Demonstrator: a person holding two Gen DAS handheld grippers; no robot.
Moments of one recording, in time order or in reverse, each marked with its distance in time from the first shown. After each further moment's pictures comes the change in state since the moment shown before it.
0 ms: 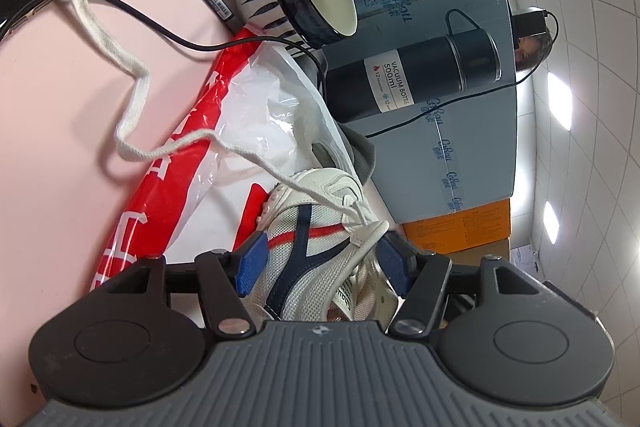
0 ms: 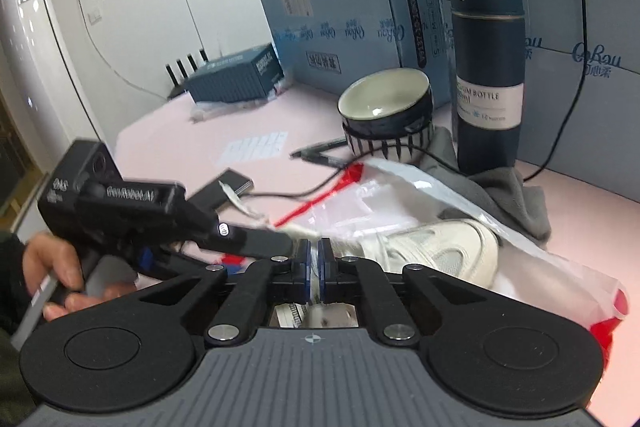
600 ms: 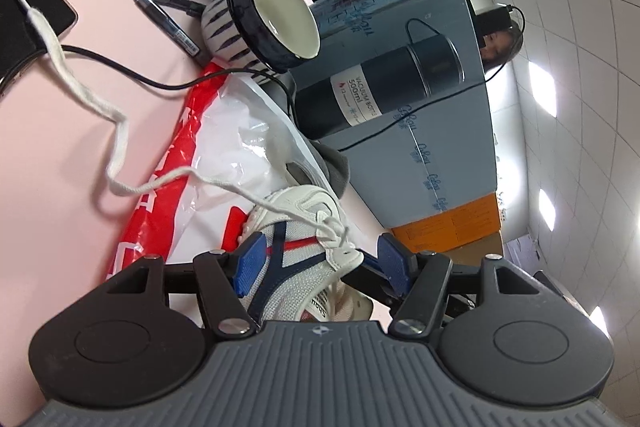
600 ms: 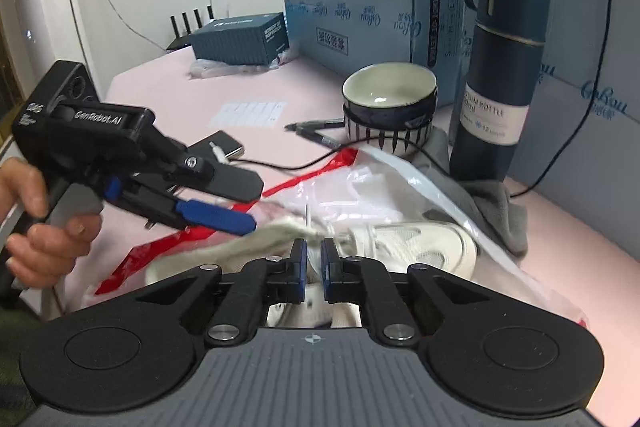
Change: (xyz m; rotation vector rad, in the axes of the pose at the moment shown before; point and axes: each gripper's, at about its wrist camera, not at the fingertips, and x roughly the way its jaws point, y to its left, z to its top) left arm -0.017 -0.022 0.005 0.112 -0.044 -0.026; right arm 0.004 0.015 0.000 -0.176 0.096 -0.072
